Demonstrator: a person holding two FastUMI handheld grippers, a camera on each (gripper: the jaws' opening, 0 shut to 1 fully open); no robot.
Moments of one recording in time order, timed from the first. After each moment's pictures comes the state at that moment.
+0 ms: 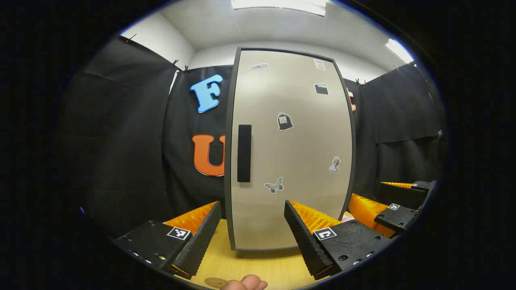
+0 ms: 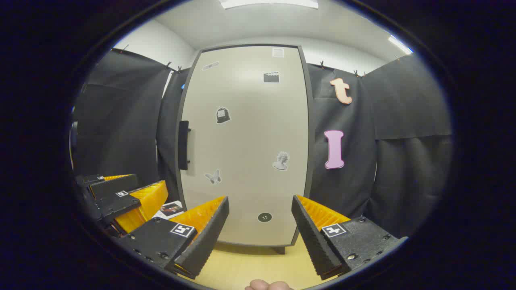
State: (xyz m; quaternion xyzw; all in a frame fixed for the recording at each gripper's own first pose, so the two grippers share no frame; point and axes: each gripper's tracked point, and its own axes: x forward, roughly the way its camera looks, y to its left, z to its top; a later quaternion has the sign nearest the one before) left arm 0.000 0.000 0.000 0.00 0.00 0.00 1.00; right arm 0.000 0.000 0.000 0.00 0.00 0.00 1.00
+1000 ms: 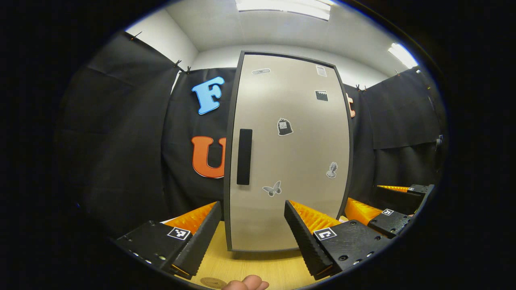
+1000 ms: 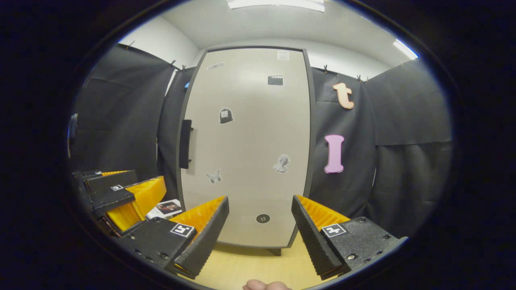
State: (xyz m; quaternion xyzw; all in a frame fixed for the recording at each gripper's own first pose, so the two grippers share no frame) left arm -0.005 -0.004 0.003 -0.02 0.00 -0.01 1.00; right arm 0.002 0.003 0.005 -0.02 -0.02 0.00 1.00
